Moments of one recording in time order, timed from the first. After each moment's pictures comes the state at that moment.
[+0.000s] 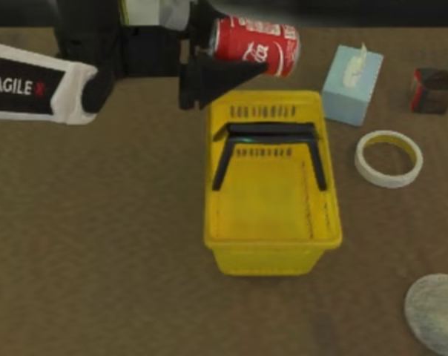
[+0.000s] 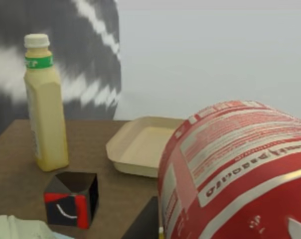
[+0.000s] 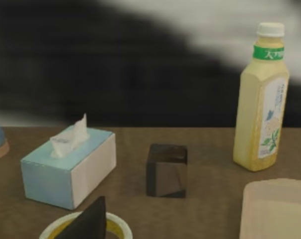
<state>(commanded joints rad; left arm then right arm) -0.31 2.18 1.36 0.78 1.28 0.05 0.00 0.00 0.00 0.00 0.00 0.00</state>
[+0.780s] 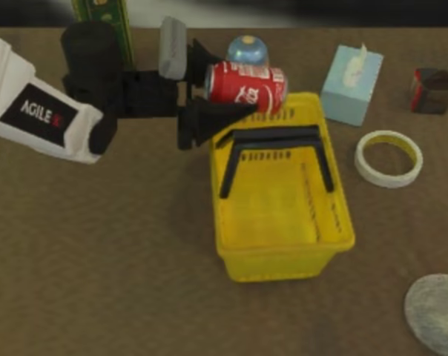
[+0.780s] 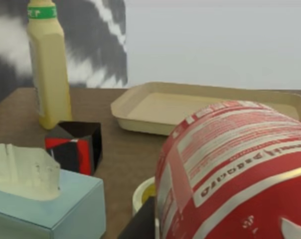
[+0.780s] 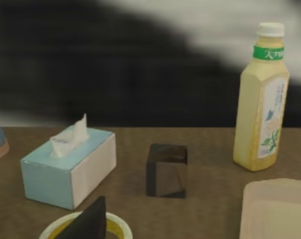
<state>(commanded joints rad) -0.29 2.32 1.29 0.99 1.28 0.04 0.00 0.00 0.00 0.00 0.00 0.00</state>
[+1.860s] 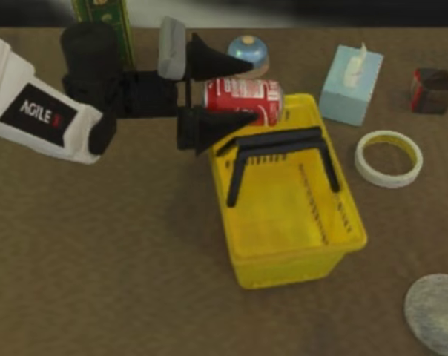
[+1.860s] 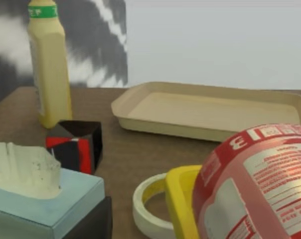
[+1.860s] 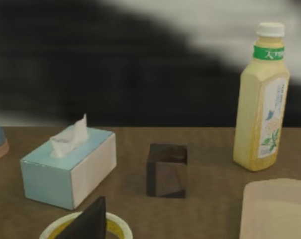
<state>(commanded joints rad) -0.29 2.32 1.29 0.99 1.28 0.04 0.00 0.00 0.00 0.00 0.00 0.00</state>
